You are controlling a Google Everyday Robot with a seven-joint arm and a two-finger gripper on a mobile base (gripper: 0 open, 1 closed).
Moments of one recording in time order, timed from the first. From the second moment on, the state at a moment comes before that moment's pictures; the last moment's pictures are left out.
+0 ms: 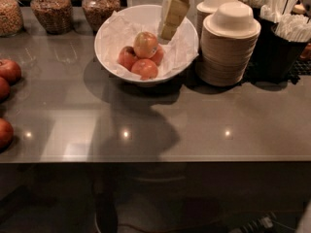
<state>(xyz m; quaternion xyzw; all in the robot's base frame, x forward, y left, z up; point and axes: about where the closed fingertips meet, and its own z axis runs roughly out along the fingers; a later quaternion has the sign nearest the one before) 0.651 -0.020 1.037 -0.71 0.60 -0.02 0.36</state>
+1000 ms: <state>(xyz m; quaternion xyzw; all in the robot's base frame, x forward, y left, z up) 0.694 0.016 0.974 -0.73 0.62 0.03 0.29</state>
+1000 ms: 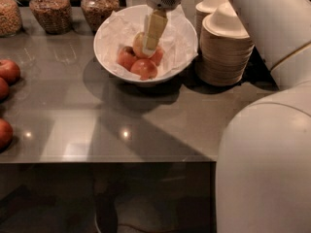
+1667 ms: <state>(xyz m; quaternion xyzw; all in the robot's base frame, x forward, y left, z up) 0.702 0.030 0.935 -0.74 0.62 0.06 0.25</state>
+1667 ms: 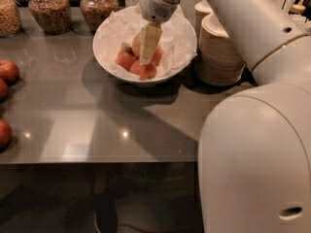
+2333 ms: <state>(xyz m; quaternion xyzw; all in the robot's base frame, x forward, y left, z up) 0.706 0.033 0.908 -0.74 0.63 0.07 0.23</state>
